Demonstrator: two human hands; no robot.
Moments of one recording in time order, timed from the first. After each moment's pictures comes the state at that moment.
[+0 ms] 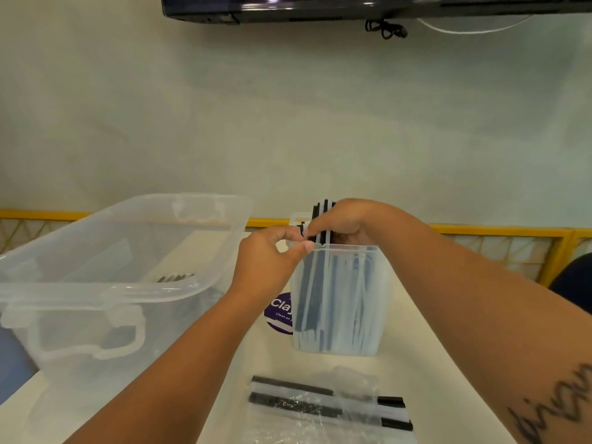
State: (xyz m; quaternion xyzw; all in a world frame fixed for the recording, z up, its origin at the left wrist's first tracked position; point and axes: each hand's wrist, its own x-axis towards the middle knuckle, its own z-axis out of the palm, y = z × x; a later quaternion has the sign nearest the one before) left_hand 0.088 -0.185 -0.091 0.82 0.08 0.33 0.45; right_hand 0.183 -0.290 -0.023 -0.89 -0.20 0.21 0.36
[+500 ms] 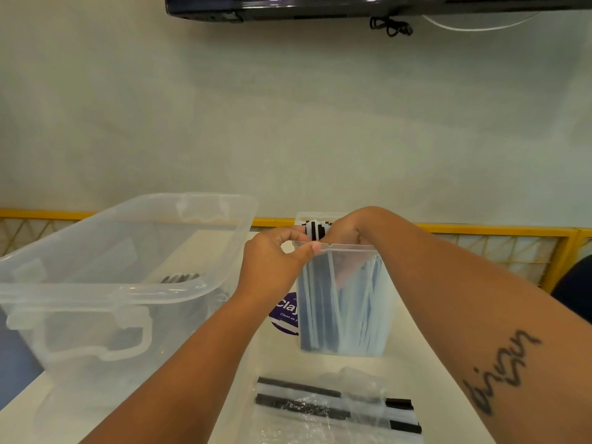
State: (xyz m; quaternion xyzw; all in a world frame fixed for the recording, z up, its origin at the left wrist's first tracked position) left_hand 0.092 -0.182 -0.096 0.80 0.08 0.33 0.49; right_hand 0.180 -0.277 -0.026 -0.92 -0.32 0.23 -0.06
